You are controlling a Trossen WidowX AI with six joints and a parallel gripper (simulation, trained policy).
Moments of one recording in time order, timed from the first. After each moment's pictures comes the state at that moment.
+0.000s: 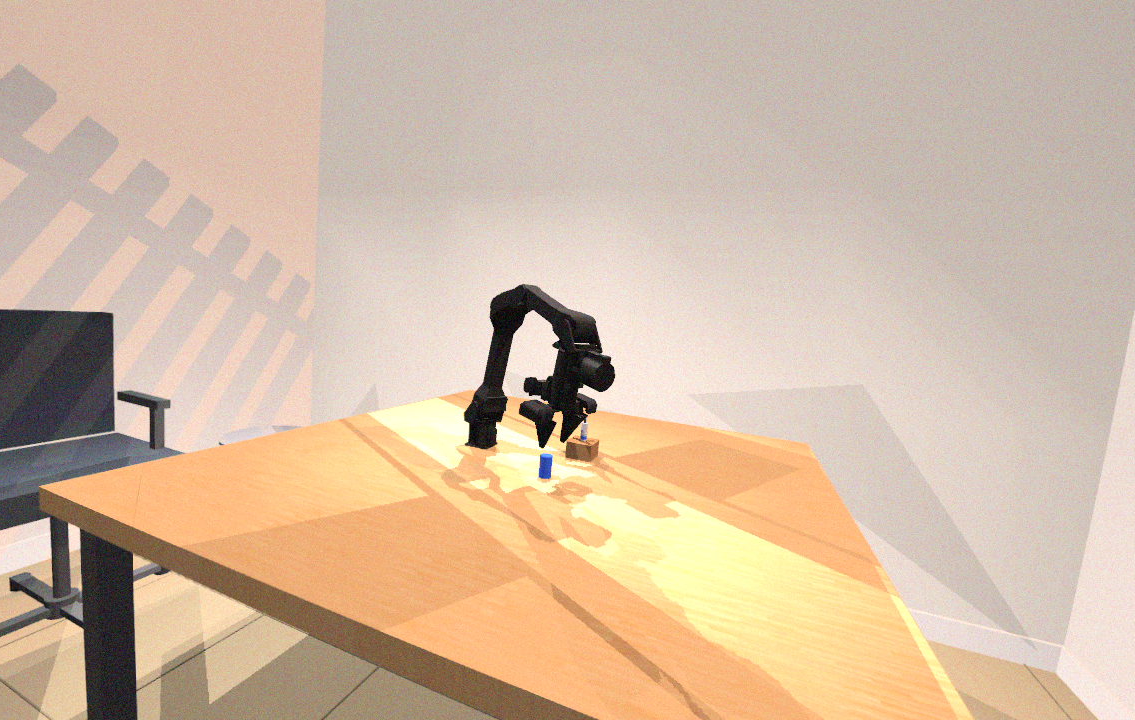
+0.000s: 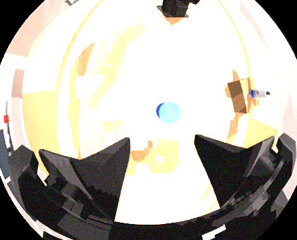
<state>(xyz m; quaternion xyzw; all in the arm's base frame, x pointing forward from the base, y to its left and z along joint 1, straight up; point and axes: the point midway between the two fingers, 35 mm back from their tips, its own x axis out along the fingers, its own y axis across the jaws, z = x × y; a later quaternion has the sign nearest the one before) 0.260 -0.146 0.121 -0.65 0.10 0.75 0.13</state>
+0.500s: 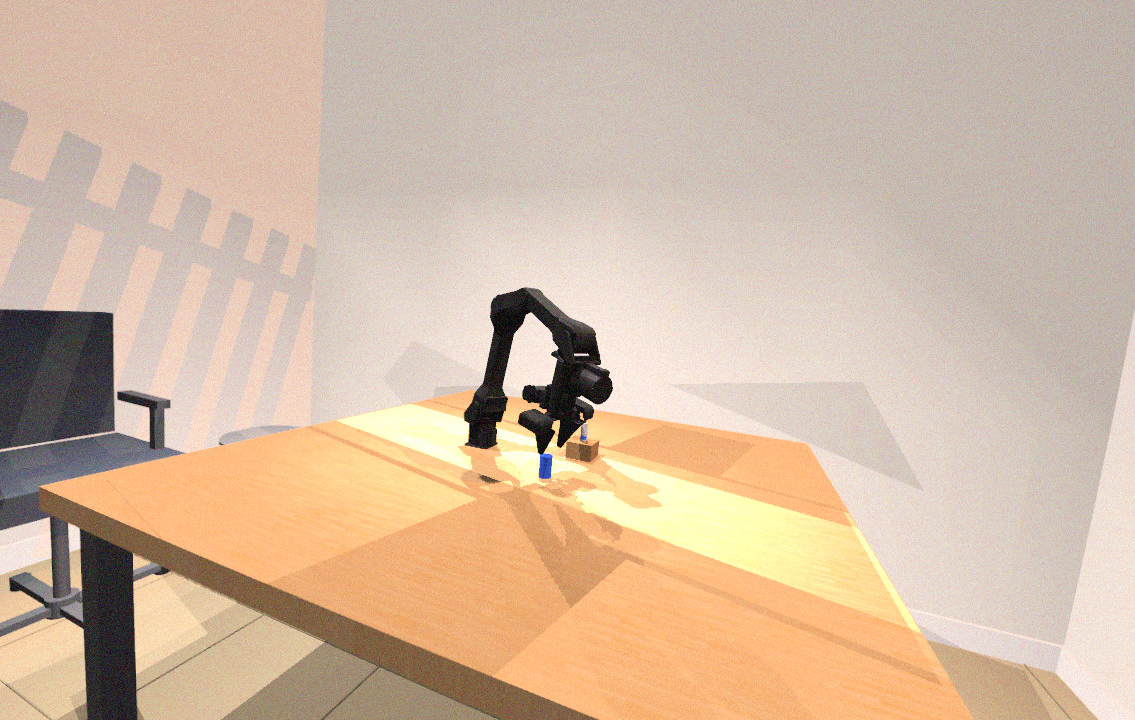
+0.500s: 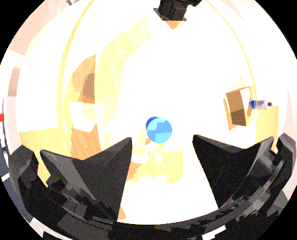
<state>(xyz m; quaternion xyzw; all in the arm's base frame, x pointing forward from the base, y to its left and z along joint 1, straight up) 0.250 -0.129 0.101 -0.63 0.07 0.76 0.14</state>
